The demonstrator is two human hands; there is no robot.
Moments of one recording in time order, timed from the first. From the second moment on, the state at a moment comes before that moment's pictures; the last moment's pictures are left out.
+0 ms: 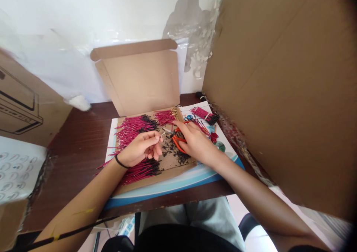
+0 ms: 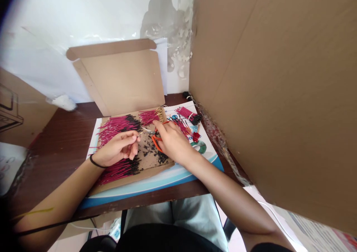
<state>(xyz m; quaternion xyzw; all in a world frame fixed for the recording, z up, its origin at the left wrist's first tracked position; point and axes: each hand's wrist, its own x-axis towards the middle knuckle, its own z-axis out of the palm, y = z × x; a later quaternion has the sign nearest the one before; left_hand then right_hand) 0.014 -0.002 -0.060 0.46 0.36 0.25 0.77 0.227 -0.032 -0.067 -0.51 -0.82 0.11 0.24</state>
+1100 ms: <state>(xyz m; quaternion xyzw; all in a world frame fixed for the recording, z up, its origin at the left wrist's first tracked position) 0.014 -0.006 -0.059 0.48 0.35 0.23 0.77 0.220 -0.040 -0.063 -0.43 -0.82 -0.03 0.37</state>
